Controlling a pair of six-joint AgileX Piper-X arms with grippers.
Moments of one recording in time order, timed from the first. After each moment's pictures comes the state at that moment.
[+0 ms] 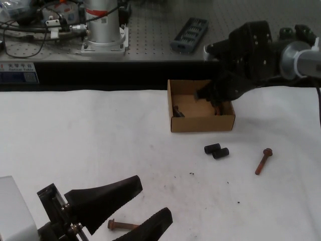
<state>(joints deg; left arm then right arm) -60.0 43.5 -6.6 -38.3 -4.5 -6.0 22.5 124.7 -93.3 23.2 -3.2 -4.3</state>
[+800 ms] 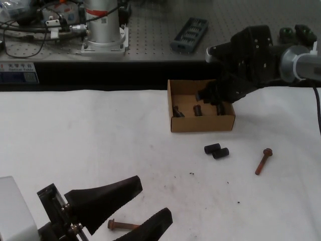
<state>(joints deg) -60.0 43.5 -6.6 -37.7 -4.7 -4.9 22.0 125.6 -94.3 22.1 -3.7 -3.5</state>
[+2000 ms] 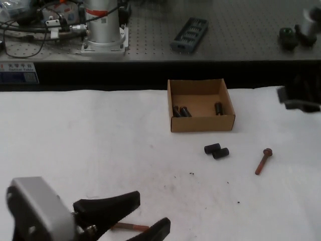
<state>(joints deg) -60.0 43.4 -10.3 -19.7 -8.1 -9.5 23.5 62.0 -53.8 42.6 2.1 7.7</state>
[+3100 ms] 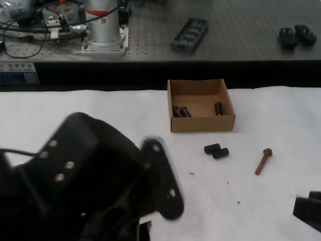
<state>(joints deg) -53.0 68.4 -44.5 37.3 -12.4 29.9 23.5 16.2 -15.9 26.6 -28.7 23.0</state>
